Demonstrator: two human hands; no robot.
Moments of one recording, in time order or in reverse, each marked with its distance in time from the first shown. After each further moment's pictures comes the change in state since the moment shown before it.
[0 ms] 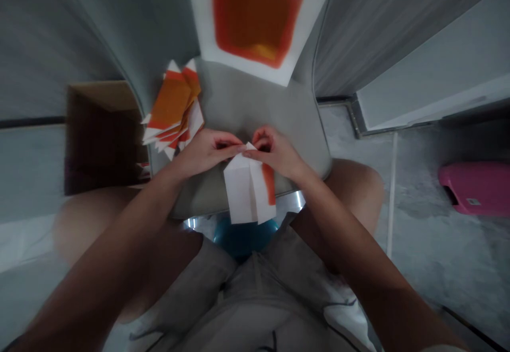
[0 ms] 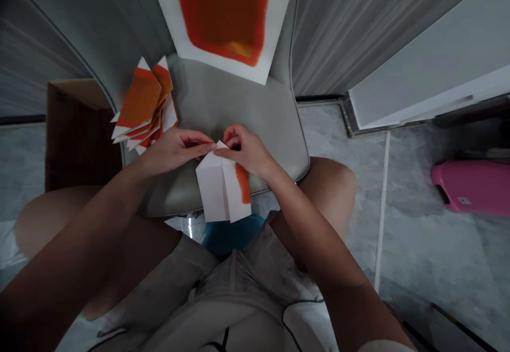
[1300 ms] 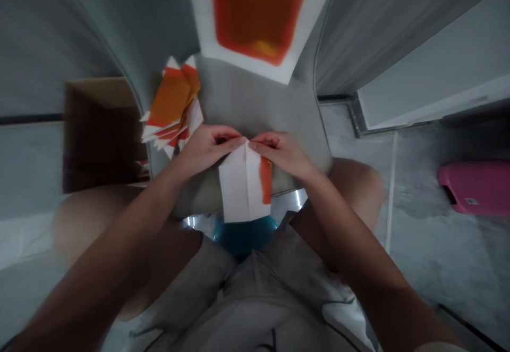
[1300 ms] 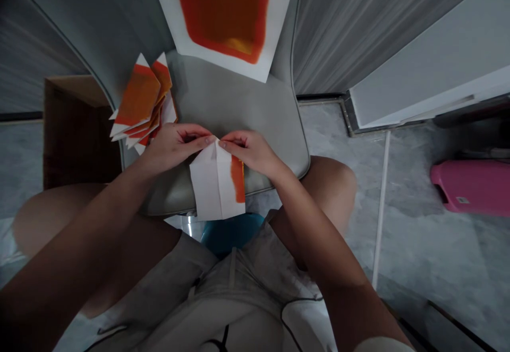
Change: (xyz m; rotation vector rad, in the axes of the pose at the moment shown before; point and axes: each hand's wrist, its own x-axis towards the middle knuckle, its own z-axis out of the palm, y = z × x) left_hand 0.001 0.002 0.003 0.013 0.137 -0.017; right_hand -0.010 -0.016 -0.009 -0.012 -0.054 0.012
